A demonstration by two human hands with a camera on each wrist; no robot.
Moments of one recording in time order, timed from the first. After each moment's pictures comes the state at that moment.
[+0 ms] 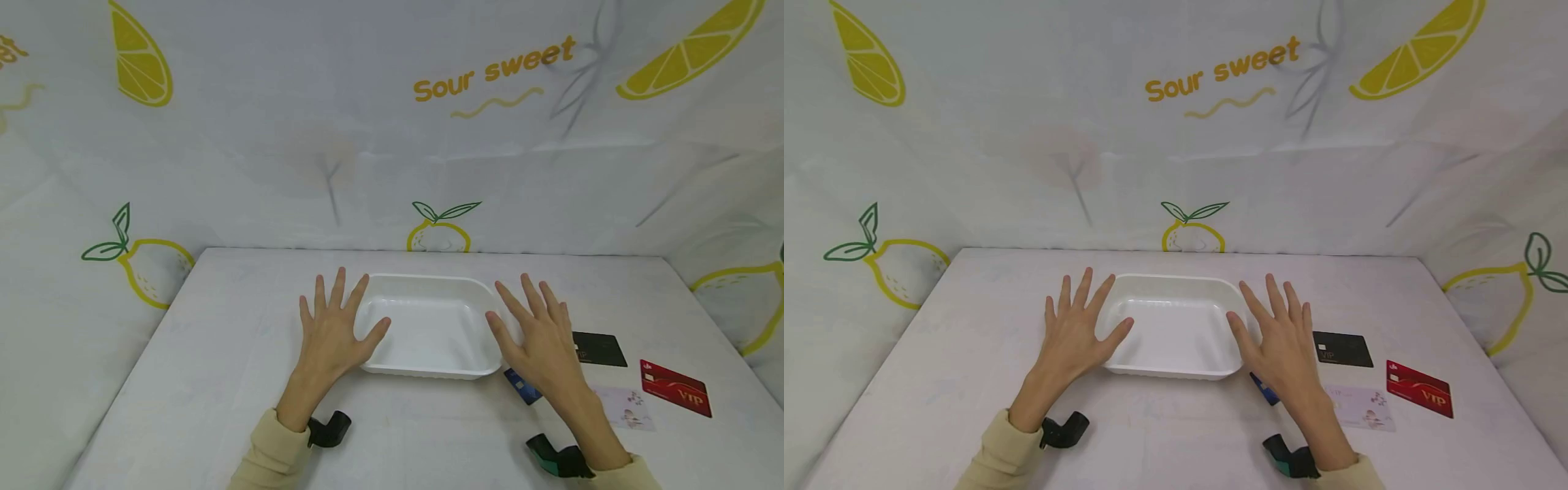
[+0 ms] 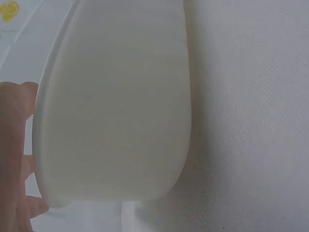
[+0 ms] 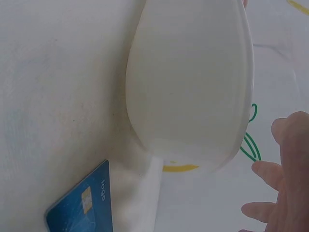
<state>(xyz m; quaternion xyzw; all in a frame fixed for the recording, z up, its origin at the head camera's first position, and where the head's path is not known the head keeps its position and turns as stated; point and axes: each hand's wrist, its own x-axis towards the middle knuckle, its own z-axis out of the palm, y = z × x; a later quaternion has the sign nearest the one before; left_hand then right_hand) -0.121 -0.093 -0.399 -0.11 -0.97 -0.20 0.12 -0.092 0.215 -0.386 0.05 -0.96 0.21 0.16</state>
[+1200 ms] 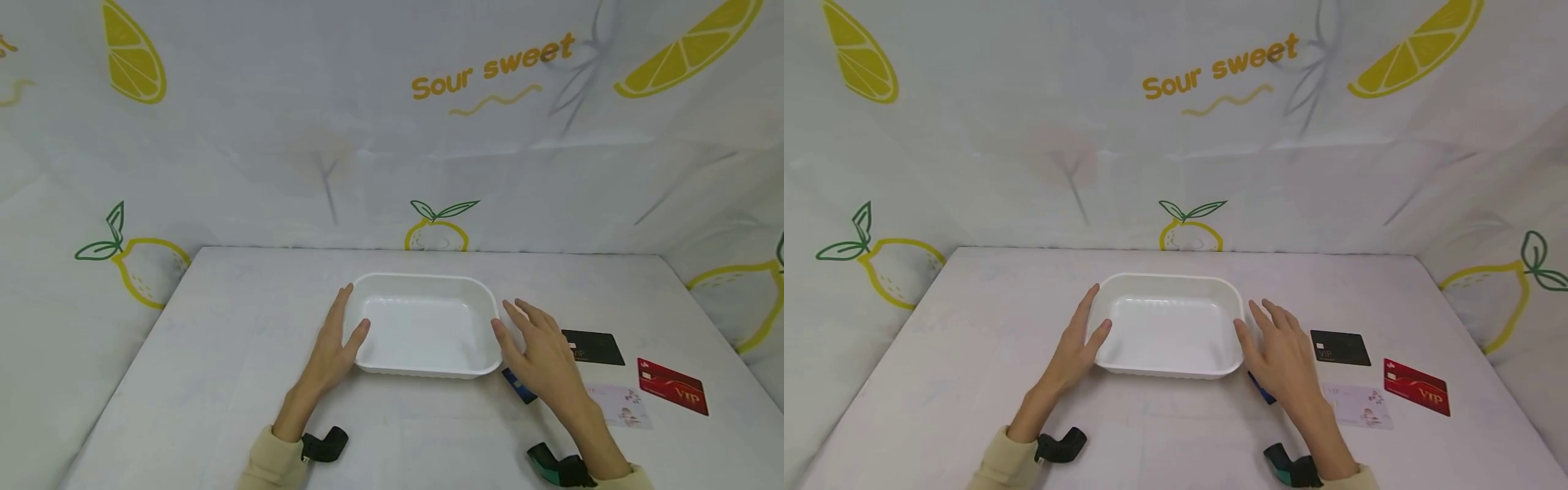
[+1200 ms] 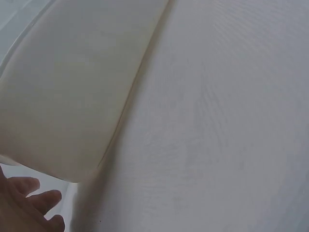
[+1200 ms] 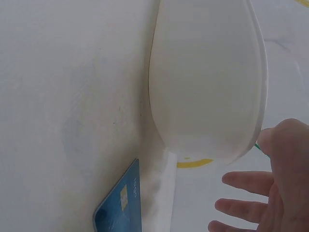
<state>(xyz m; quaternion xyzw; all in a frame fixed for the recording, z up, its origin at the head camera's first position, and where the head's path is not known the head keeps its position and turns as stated) -0.119 -0.103 -0.436 -0.11 -0.85 -0.51 0.04 -0.085 0.223 -0.394 0.03 -0.97 0.24 0.10</state>
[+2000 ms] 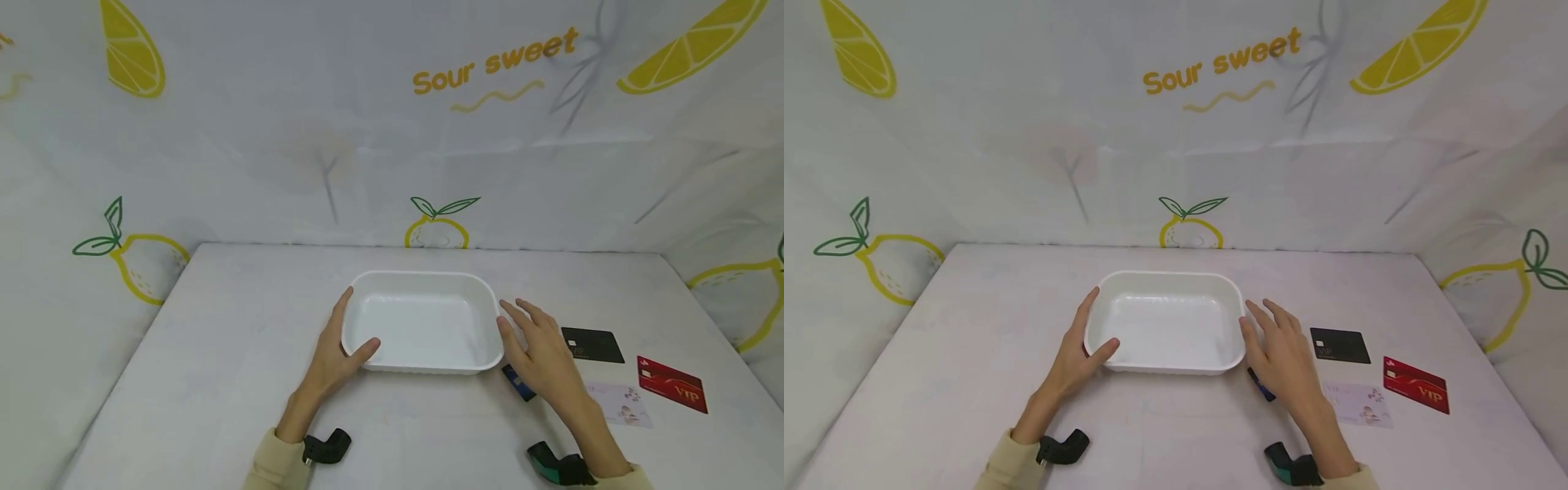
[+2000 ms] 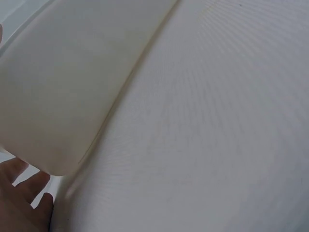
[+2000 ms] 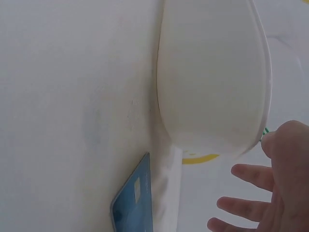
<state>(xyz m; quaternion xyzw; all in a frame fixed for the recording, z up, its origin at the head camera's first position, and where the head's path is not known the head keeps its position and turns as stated) -0.111 -0.104 -0.453 -0.14 -0.82 -0.54 0.06 -0.085 0.227 -0.400 0.05 -0.96 0.26 0.10</state>
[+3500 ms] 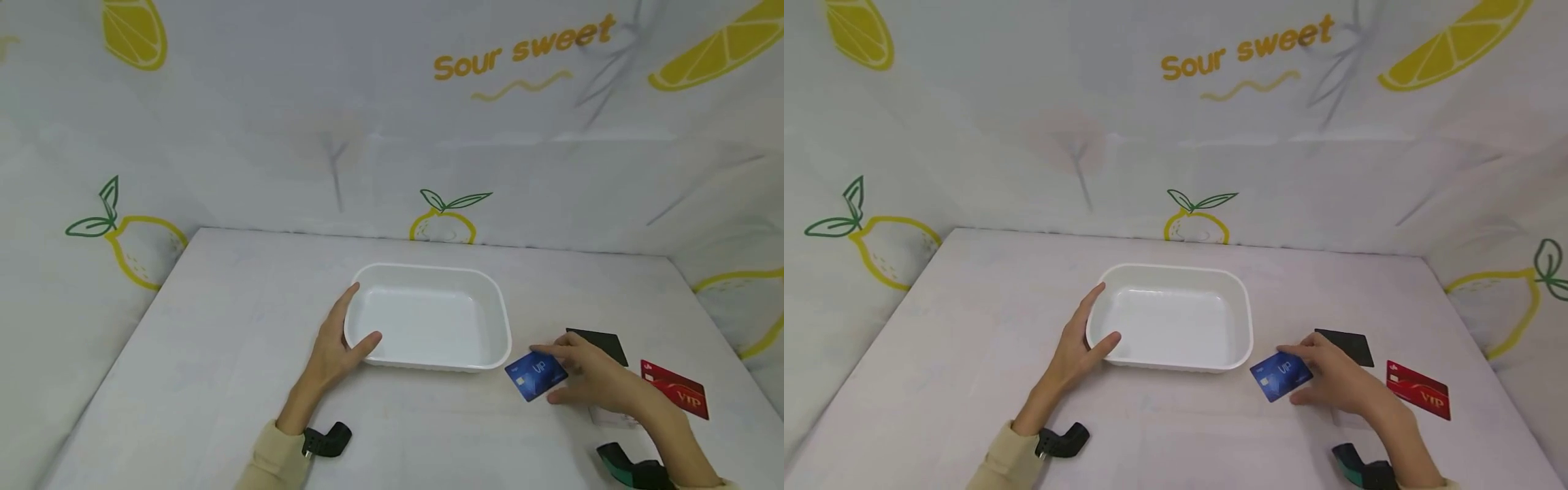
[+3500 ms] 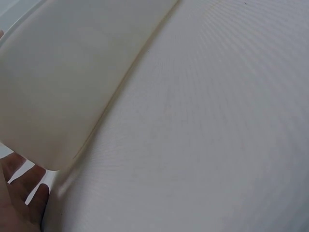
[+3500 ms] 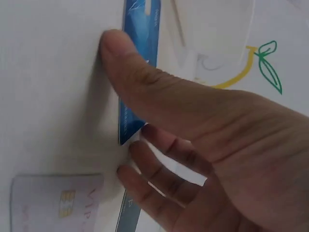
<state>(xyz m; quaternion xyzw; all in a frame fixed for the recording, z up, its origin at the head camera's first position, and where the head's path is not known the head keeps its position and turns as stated) -0.117 -0.107 -0.463 -0.16 -0.82 -0.54 0.09 -0.085 0.307 -0.395 0.11 -0.96 0.19 -0.16</state>
